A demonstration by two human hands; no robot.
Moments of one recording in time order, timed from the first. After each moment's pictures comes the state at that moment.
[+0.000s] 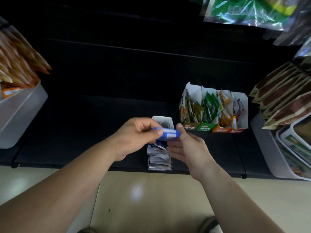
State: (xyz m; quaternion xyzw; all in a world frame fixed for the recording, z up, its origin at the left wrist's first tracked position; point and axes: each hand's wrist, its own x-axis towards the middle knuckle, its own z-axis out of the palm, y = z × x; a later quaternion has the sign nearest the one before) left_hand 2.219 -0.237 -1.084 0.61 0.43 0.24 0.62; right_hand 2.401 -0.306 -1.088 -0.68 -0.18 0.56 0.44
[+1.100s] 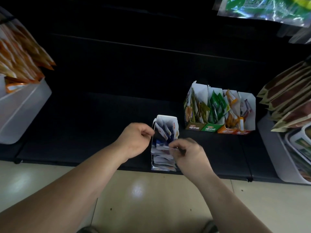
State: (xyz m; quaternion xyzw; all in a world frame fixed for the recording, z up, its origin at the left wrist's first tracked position) left_hand 2.214 -0.230 -1.126 0.61 0.58 0.19 0.50; right_hand 2.409 -0.318 -1.140 -0.73 -0.57 0.29 0.26
